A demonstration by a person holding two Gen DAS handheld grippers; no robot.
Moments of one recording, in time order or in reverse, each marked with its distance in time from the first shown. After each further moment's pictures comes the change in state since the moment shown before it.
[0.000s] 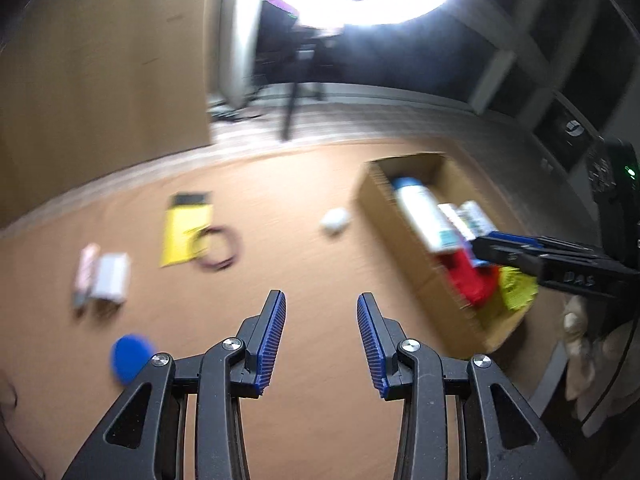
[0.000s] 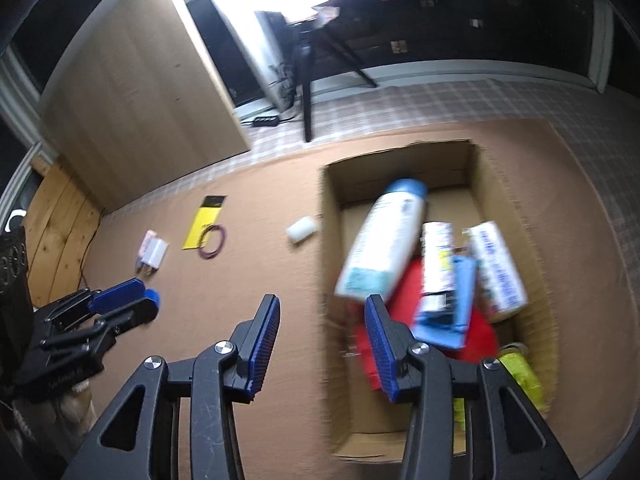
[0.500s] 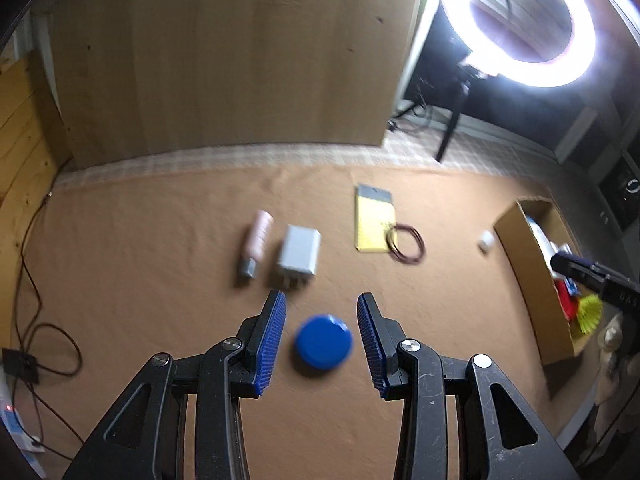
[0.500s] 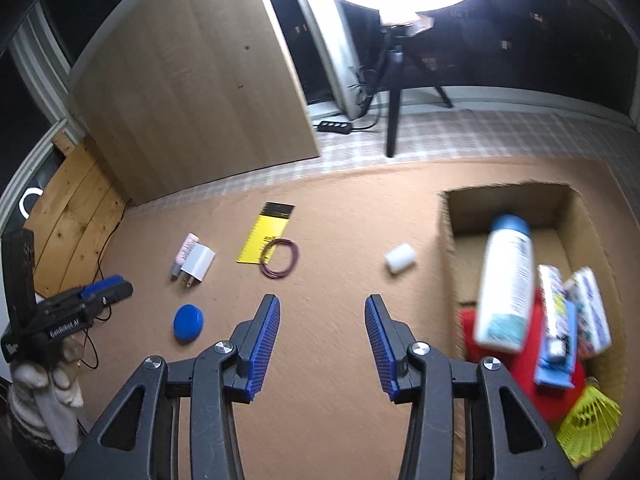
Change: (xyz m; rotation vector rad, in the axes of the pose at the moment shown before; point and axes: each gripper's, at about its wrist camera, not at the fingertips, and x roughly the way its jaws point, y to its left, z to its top) left arm -0.045 0.161 -0.017 -0.183 -0.039 0.185; right arm 0.041 0.087 0.017 -0.092 -0.039 0.056
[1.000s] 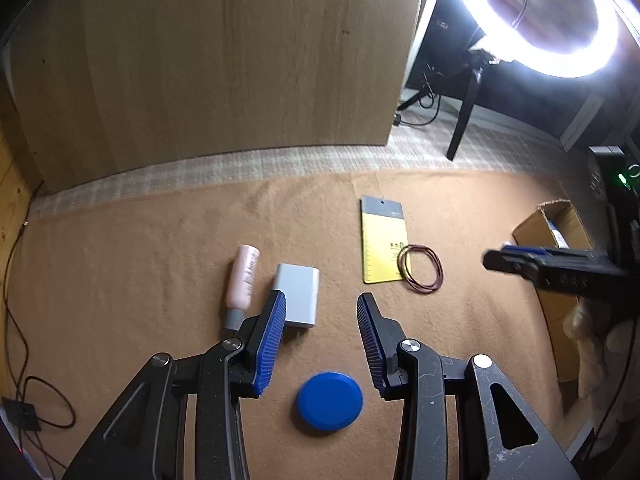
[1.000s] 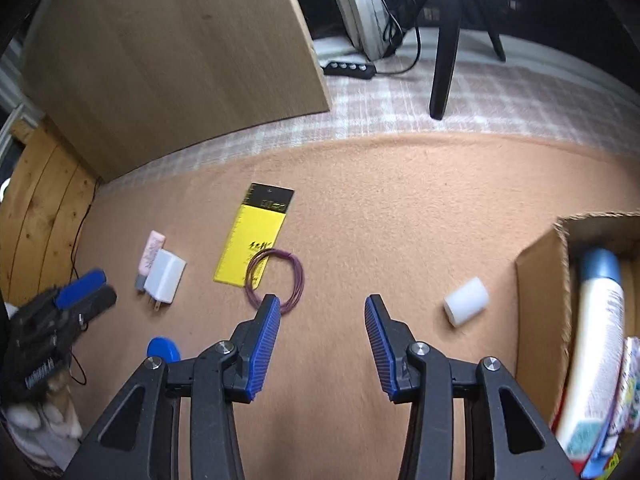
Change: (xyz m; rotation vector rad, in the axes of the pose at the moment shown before) left arm 0.059 -0.008 0.037 0.053 0.059 -0.016; right arm 0.116 0.007 0.052 0.024 0.227 -0.013
